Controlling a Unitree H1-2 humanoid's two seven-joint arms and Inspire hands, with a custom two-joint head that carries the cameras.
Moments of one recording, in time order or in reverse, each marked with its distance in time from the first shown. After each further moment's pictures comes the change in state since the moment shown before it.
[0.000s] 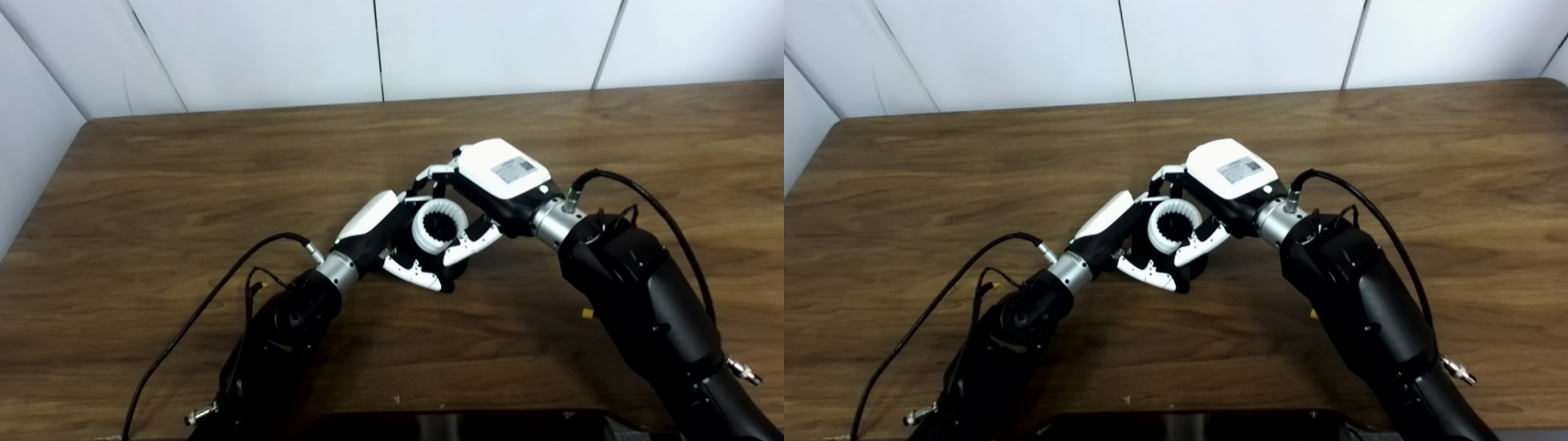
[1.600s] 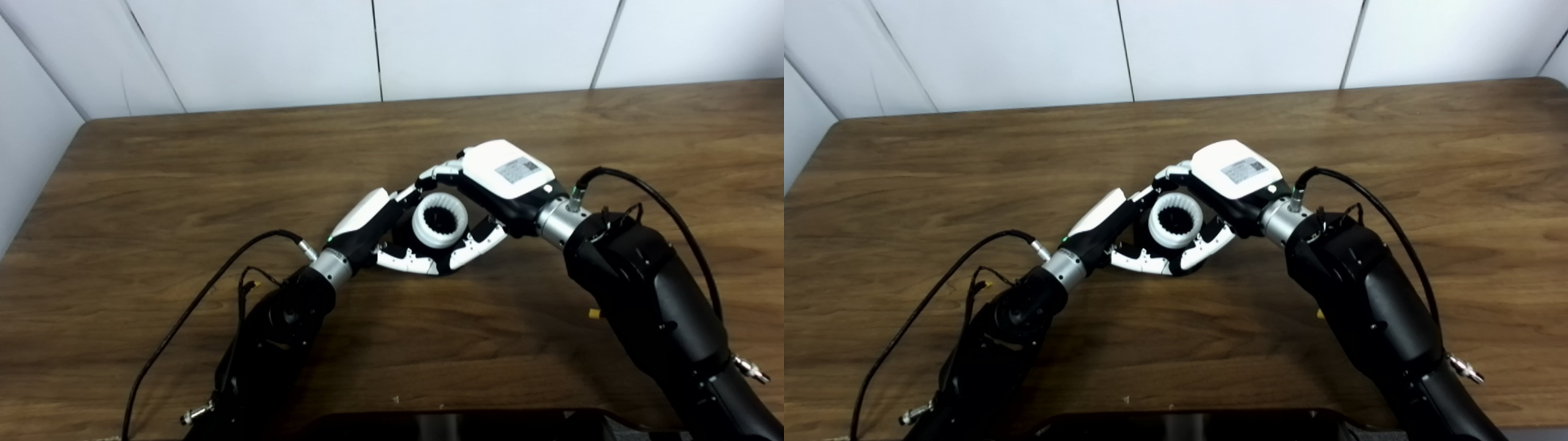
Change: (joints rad) left arm 0.002 0.003 0.028 -0.009 0.000 0.050 -0.012; right arm 0.001 -0.017 -0.004 -0.001 0.014 -0.002 0.014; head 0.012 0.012
